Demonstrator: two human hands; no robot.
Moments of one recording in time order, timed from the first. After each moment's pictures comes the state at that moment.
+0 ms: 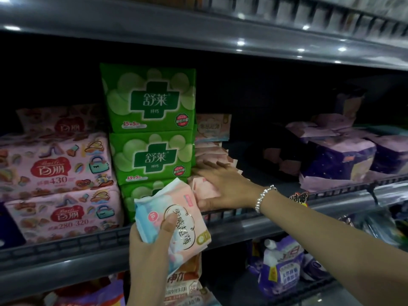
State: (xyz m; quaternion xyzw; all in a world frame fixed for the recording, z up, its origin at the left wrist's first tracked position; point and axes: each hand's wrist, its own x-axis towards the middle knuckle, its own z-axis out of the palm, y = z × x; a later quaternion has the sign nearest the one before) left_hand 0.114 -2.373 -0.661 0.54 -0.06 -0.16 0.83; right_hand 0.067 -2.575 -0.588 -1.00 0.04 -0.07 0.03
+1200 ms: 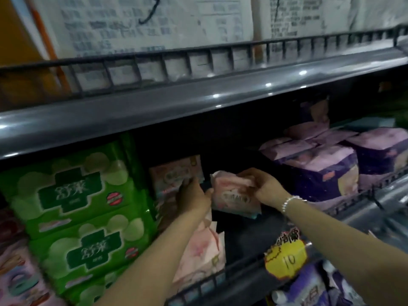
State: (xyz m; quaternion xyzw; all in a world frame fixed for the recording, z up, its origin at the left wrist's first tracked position) left_hand 0.157 -2.619 -0.564 0.86 -0.39 0.04 0.31; right_hand 0.011 -2.734 -0.576 -0.82 0.32 -0.33 0.35
